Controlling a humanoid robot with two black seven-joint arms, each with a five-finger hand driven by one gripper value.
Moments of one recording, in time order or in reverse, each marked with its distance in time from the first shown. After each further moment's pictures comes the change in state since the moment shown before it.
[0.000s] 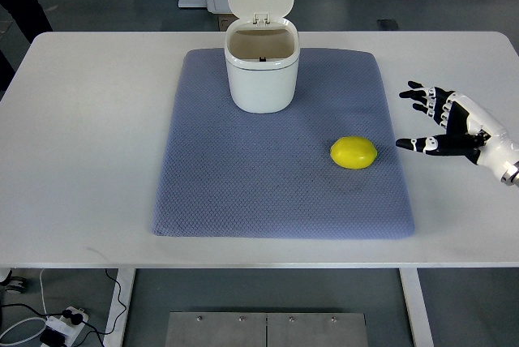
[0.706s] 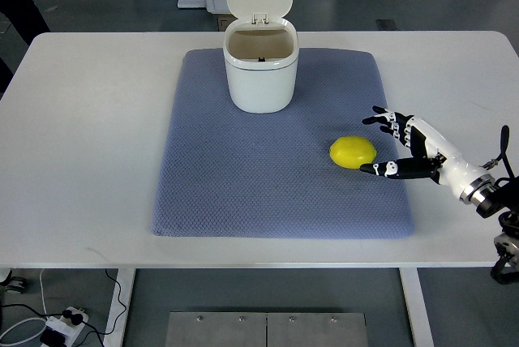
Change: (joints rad) left arm 0.000 0.000 0.000 0.000 0.000 0.000 0.000; right arm 0.006 0.137 -0.087 -0.004 -0.052 -0.142 -0.009
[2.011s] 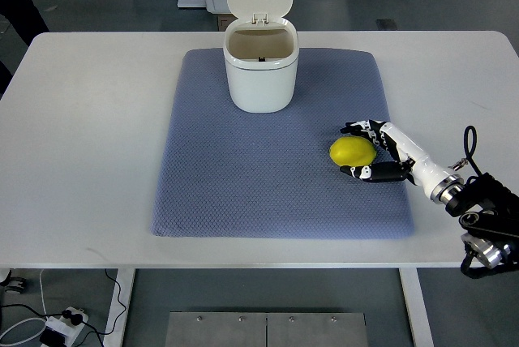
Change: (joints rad) left arm 0.000 0.000 0.000 0.000 0.000 -0.001 0.000; right arm 0.103 0.130 -0.171 -0.105 0.002 -0.122 -0.028
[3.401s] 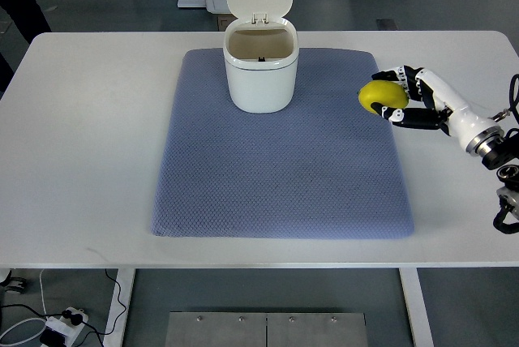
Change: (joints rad) left arm 0.000 0.000 0.000 0.000 0.000 0.000 0.000; right arm 0.187 -0.132 -0.029 0.009 0.094 0.051 0.042
